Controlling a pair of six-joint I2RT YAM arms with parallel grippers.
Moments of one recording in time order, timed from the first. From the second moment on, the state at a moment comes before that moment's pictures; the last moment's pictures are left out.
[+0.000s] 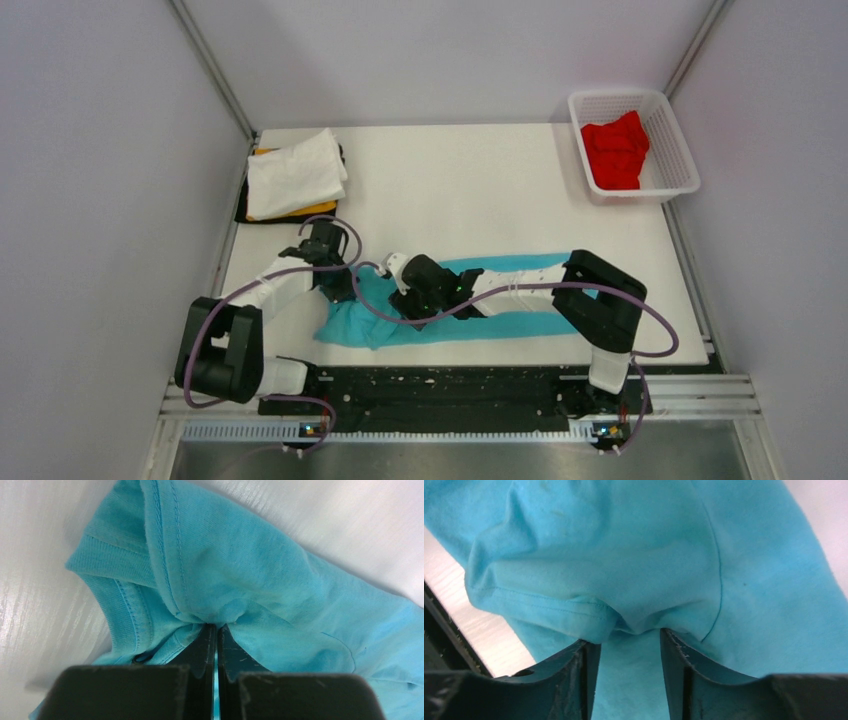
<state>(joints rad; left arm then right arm) -0.22 1.35 0.66 -0.51 0.02 -0.84 1.12 1.83 1.04 -0.05 -0.01 0.10</state>
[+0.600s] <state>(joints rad) -0.22 1.36 0.70 -0.59 -0.03 -0.81 1.12 1.86 1.10 -0.03 0.02 0.09</state>
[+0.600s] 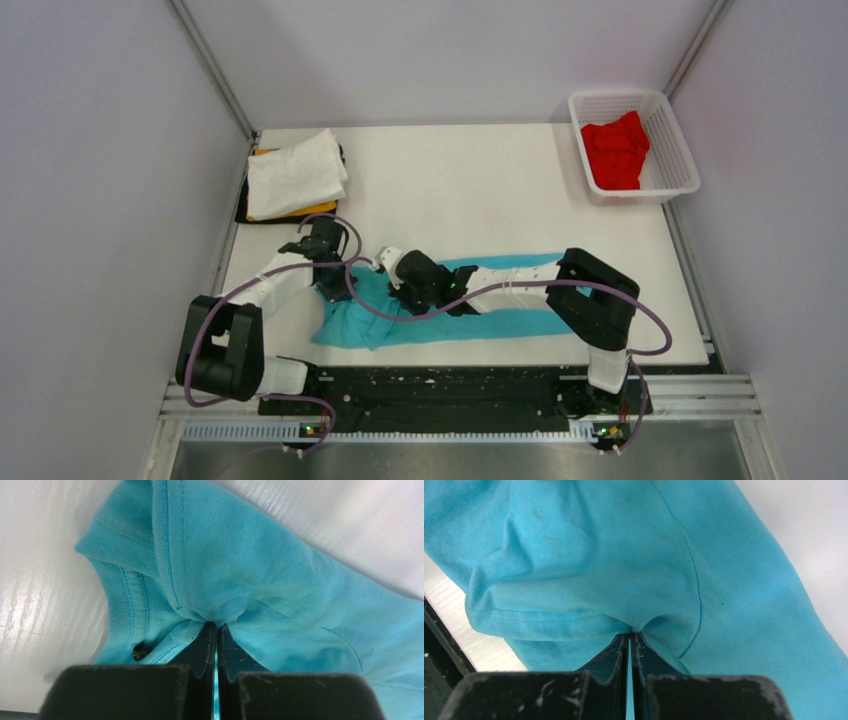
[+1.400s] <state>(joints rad) -0.19 1.36 0.71 -0.60 -0.04 -0.77 1.12 1.83 1.24 -0.55 0.08 0.01</state>
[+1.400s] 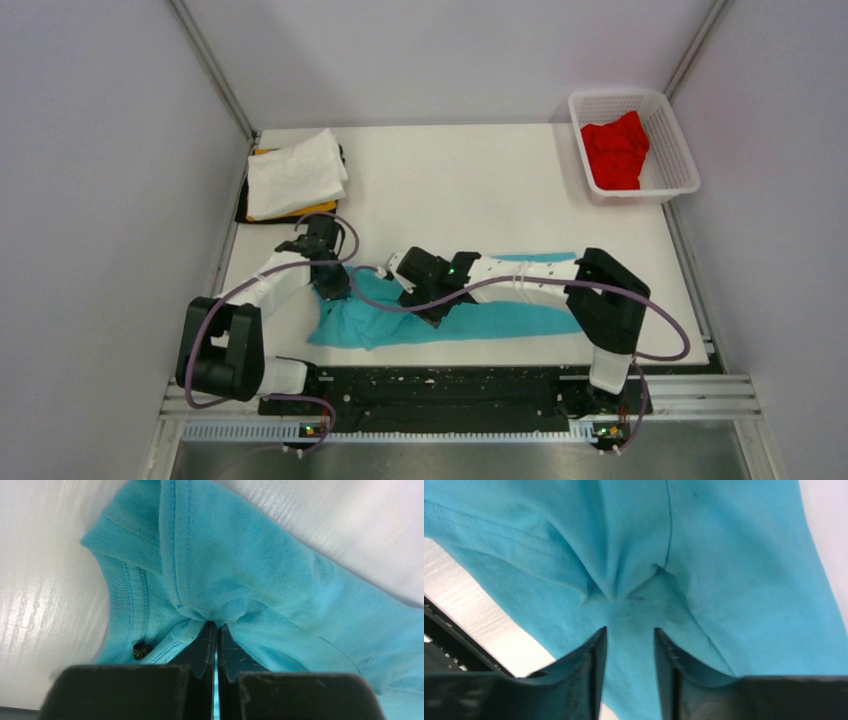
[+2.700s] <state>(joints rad) -0.33 2.17 1.65 -0.60 0.35 -0.86 0.44 1.33 0.63 -0.27 -0.10 0.45</state>
